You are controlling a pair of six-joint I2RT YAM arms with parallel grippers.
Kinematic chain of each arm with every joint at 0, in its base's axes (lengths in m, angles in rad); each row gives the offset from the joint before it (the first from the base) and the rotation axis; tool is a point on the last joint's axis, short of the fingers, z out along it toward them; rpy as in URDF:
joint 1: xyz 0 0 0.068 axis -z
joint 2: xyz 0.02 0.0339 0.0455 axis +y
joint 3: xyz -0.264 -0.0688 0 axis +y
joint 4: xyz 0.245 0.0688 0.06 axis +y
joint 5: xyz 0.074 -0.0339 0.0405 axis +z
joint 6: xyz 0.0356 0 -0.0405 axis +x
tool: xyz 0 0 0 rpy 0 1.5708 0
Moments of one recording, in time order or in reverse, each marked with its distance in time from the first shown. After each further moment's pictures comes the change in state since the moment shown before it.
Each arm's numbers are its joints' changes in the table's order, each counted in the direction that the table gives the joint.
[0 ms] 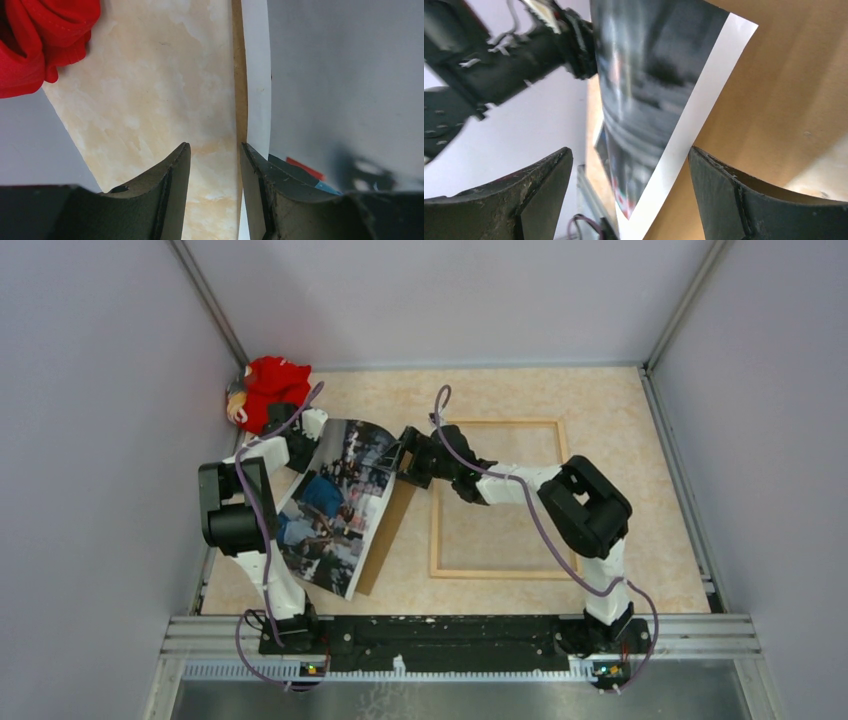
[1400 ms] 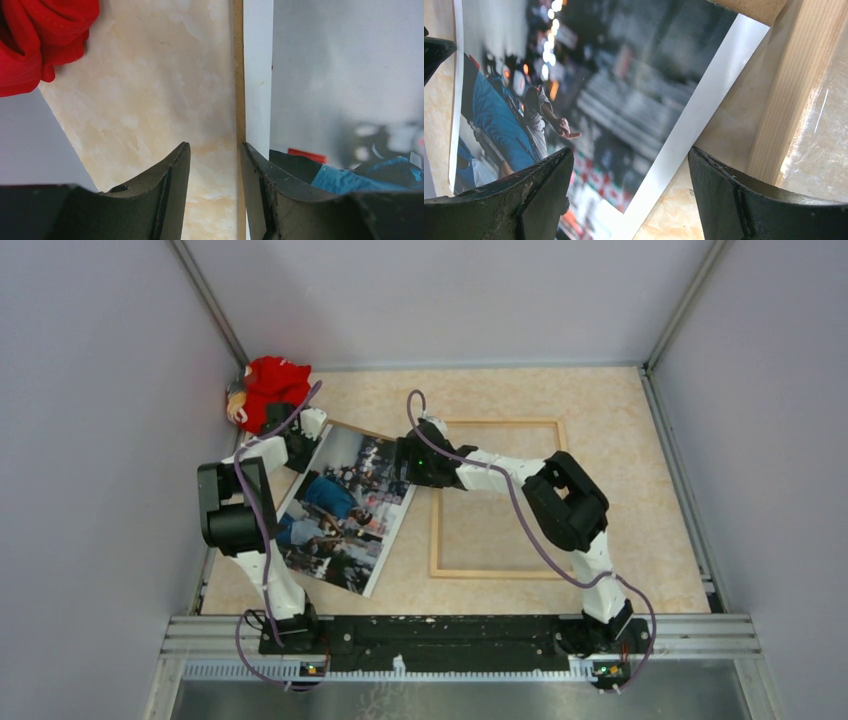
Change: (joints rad) left arm -0.009 -0.003 -0.005 0.008 -0.022 -0.009; right arm -0.023 0.129 -0.263 0.494 -0.259 -0.253
